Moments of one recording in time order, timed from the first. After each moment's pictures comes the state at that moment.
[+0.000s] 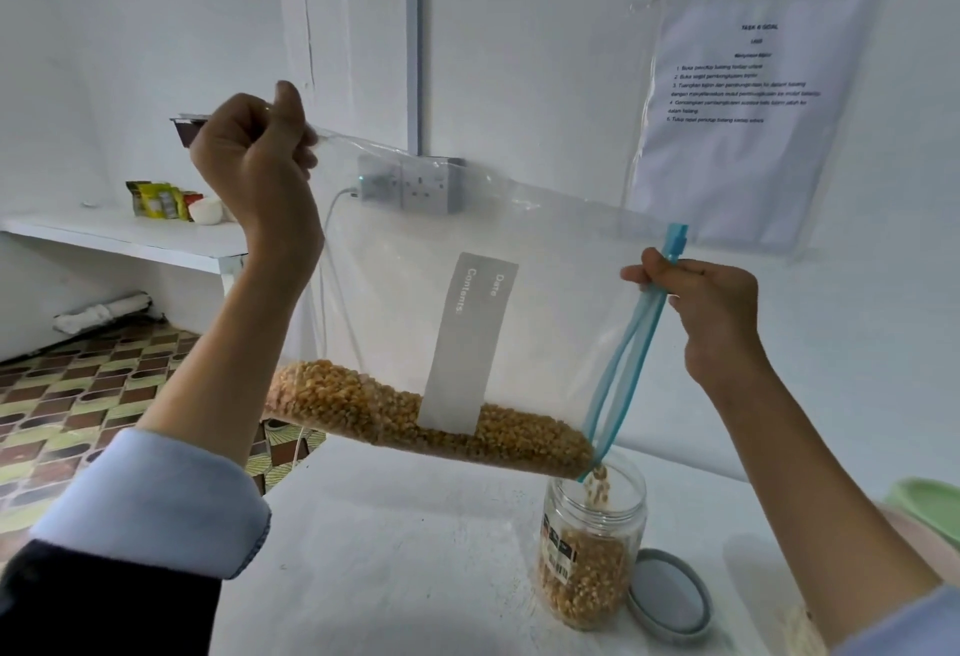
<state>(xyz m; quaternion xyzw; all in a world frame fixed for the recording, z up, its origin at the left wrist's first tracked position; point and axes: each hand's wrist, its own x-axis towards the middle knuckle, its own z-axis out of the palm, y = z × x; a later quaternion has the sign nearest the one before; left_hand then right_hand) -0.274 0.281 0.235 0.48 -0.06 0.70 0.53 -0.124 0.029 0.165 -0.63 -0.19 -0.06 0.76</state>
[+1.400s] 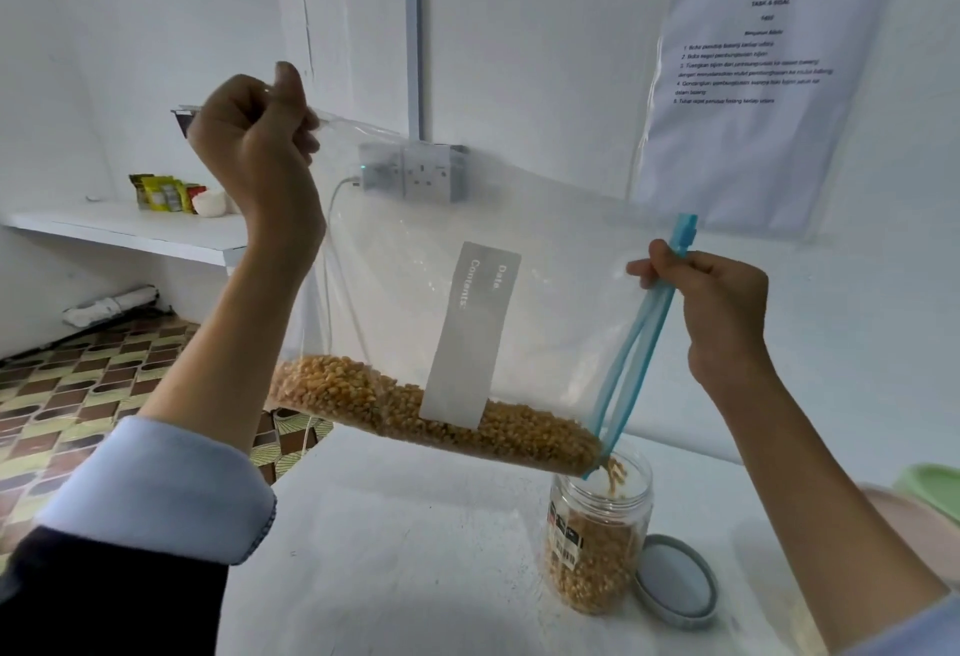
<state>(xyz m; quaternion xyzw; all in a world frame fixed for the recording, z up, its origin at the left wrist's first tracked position) -0.275 0.278 0.237 0.49 -0.05 0.70 0.52 -0.133 0.031 0.155 -0.60 -0.19 -0.11 0.77</state>
